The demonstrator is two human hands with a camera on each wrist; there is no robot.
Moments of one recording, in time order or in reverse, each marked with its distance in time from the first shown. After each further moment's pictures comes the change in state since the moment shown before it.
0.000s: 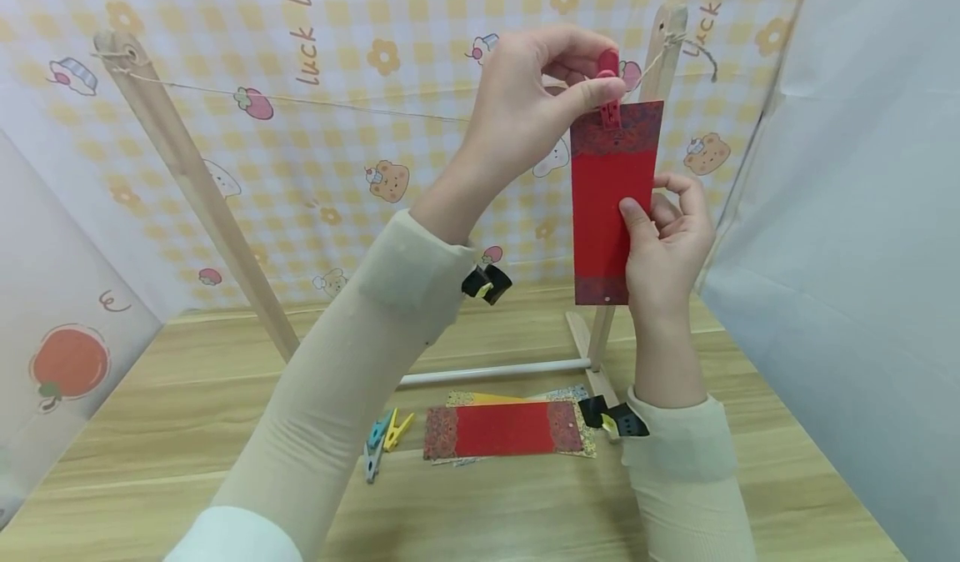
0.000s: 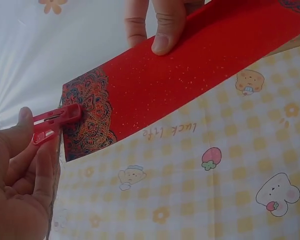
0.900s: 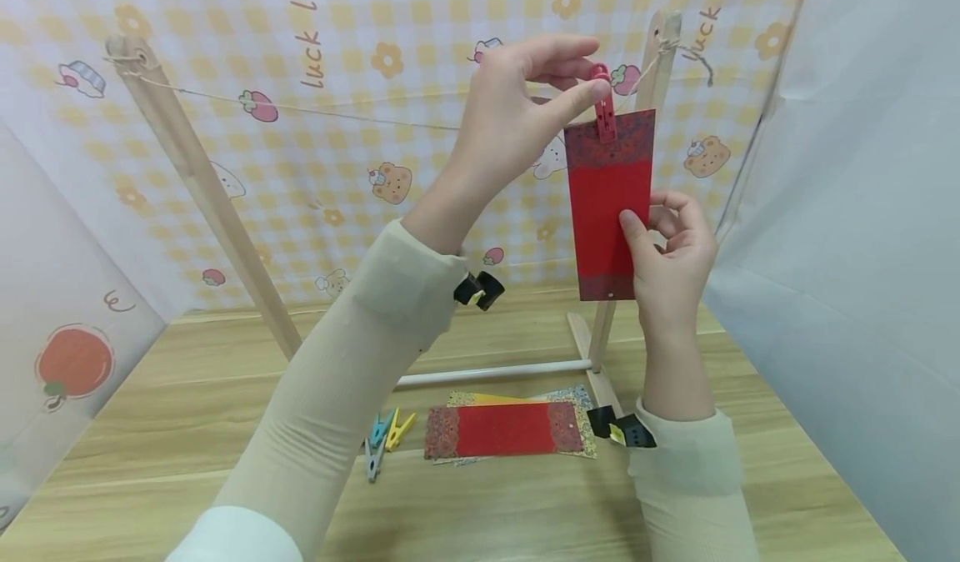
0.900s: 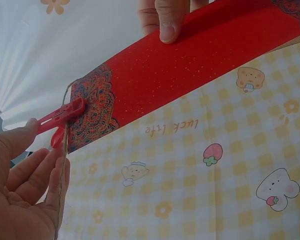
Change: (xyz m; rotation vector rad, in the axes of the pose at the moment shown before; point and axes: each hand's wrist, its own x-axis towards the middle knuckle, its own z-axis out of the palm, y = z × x) left_hand -0.007 -0.002 -0.006 0.066 0.025 -0.041; right_hand -0.008 0.001 -0.014 -0.052 -0.080 -0.058
